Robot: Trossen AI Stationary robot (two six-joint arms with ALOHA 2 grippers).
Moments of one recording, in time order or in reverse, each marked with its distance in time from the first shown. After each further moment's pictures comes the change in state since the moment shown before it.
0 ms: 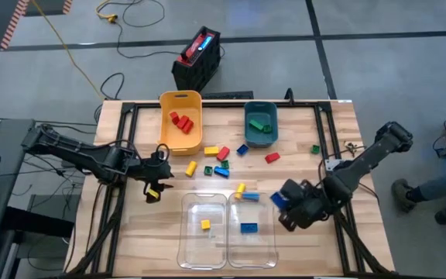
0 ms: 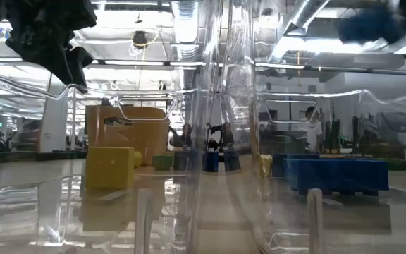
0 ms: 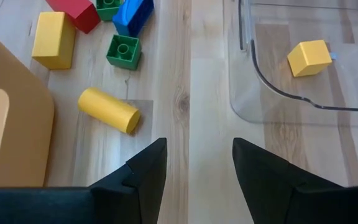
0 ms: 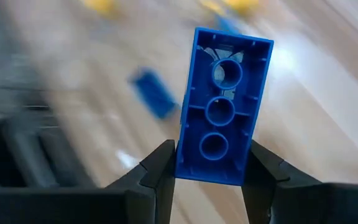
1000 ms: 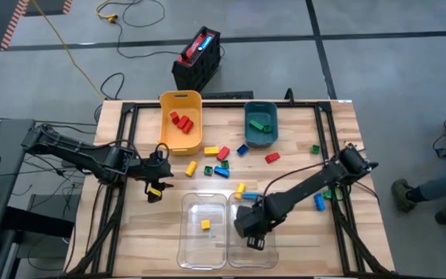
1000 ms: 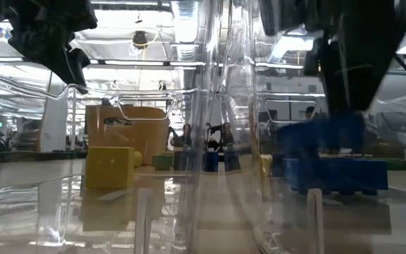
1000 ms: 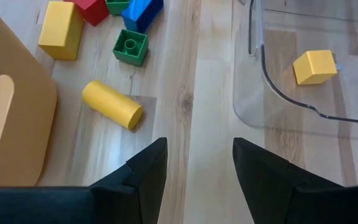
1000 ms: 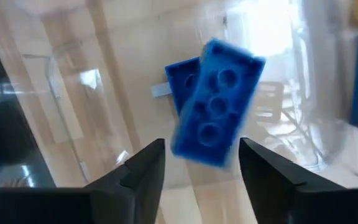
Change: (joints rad) left arm 0.000 0.000 0.000 -0.003 -0.014 -0.071; right arm -0.172 0.590 0.352 -0.009 -0.328 -0.510
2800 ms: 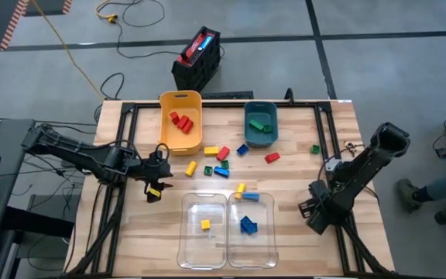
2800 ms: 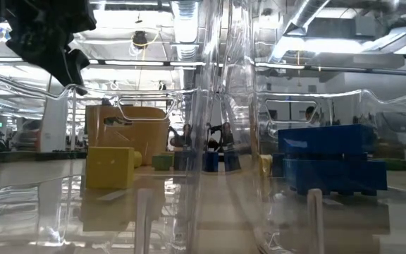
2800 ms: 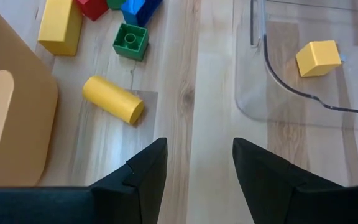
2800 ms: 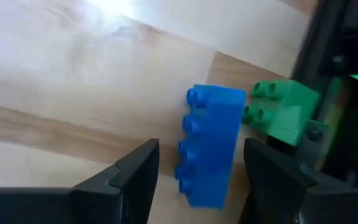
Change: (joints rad) left arm 0.000 0.000 0.000 -0.020 0.002 0.013; right arm 0.397 -0.543 -0.807 -0.197 0.088 1.374
